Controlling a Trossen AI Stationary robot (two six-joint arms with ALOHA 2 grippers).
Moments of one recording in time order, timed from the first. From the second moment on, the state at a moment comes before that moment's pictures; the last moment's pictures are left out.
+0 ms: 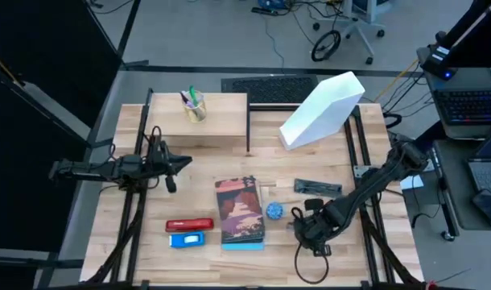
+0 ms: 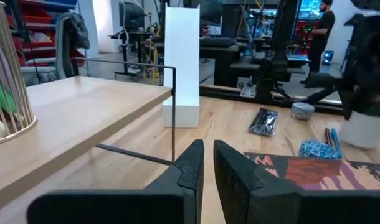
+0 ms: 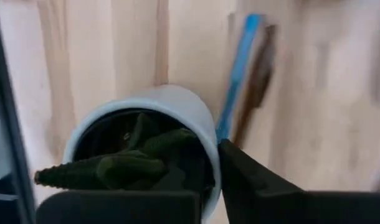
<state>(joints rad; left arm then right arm) -0.05 0.09 0.01 0.05 -0.32 -0.05 0.60 1.58 1.13 -0.96 -0.03 0.61</state>
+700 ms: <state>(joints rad) -0.05 0.09 0.01 0.05 -0.33 -0.05 -0.01 1.55 1.24 -0.92 0.08 0.49</state>
